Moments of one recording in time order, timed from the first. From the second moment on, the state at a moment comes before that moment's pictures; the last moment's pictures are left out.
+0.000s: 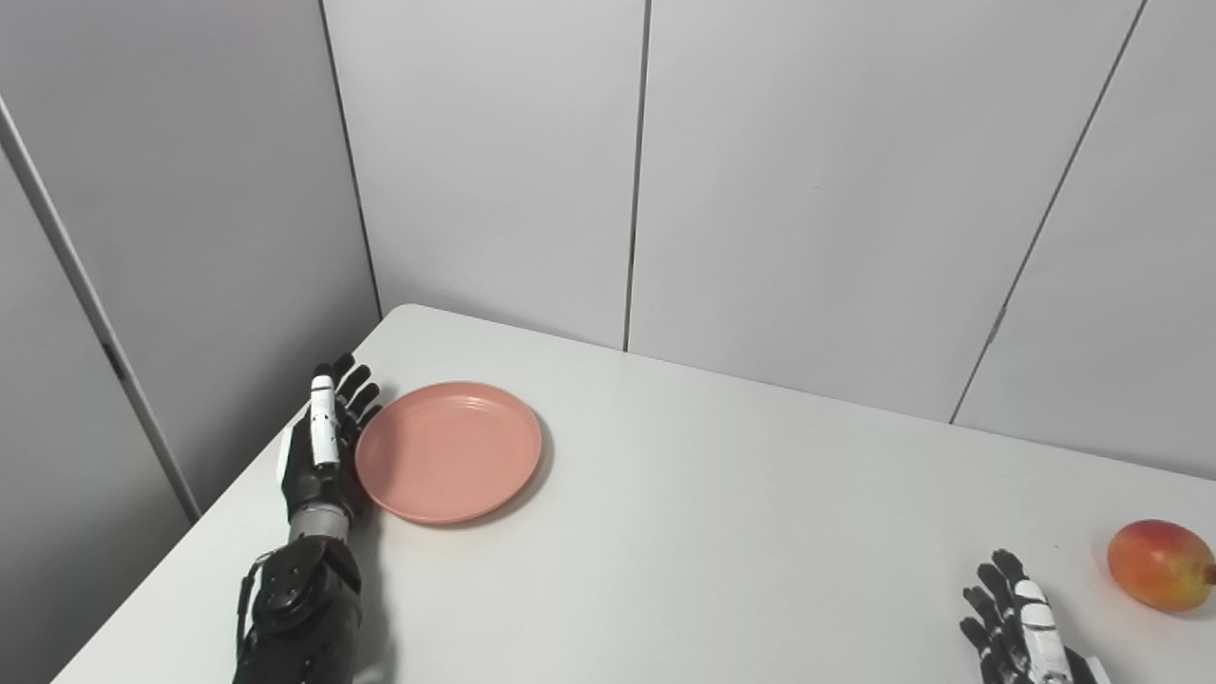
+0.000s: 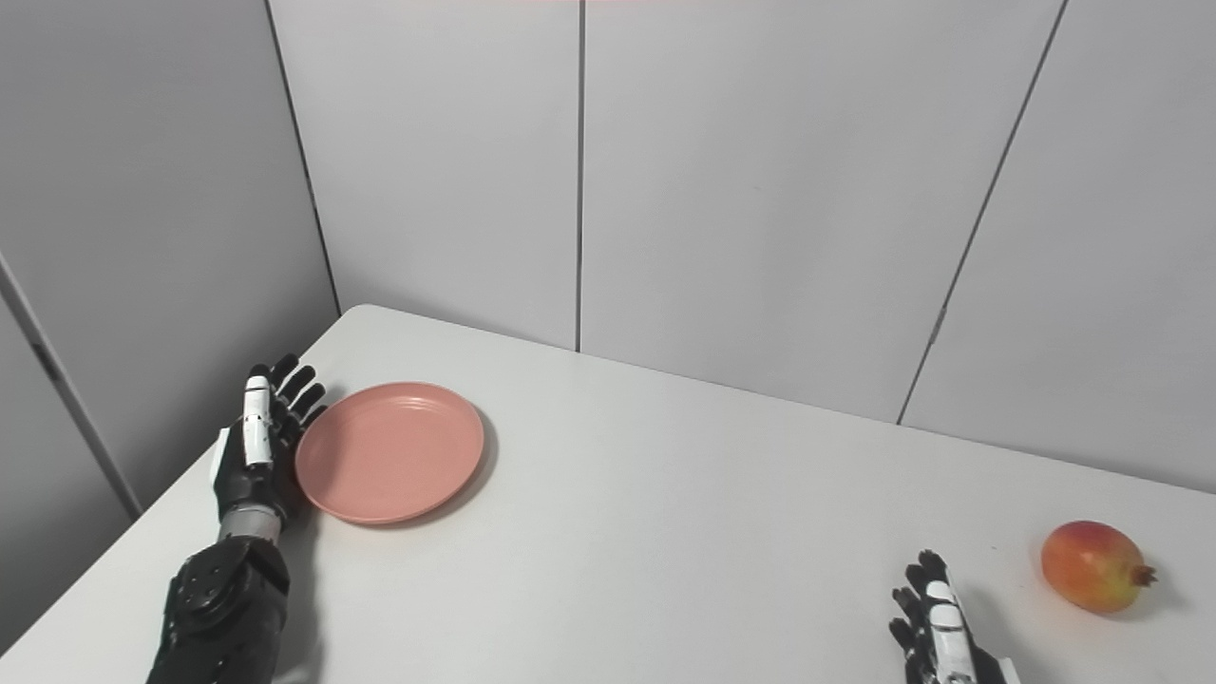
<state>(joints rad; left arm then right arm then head) -0.31 0.23 0.42 0.26 -0.39 0.02 0.15 -0.06 -0.05 0.02 -0.29 0.17 0.40 0.08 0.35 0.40</state>
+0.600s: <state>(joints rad) -0.33 0.23 0.38 0.31 -0.38 0.01 0.11 -0.06 -0.05 0.02 -0.29 0.17 0.40 0.08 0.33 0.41</state>
